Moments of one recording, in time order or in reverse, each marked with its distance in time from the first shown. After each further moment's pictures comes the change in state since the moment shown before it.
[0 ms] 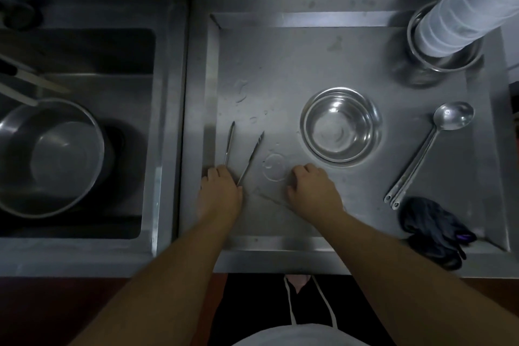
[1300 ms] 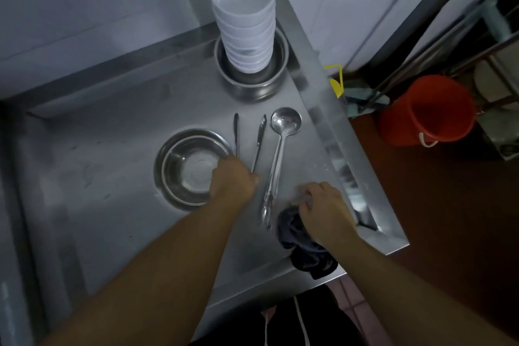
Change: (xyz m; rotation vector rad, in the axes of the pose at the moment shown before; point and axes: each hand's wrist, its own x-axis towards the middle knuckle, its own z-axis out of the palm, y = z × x) left_hand 0.006 0.383 0.028 0.025 -0.128 0.259; right_hand -0.068 0.309 -0.077 0.337 0.158 0.361
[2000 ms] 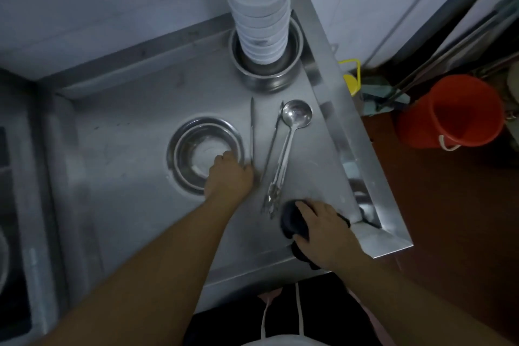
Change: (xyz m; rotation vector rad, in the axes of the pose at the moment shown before) left_hand -0.028 -0.029 -0.001 -0.121 0.044 -0.067; right_hand -0.035 0.031 0.034 -0.208 -0.223 -0.284
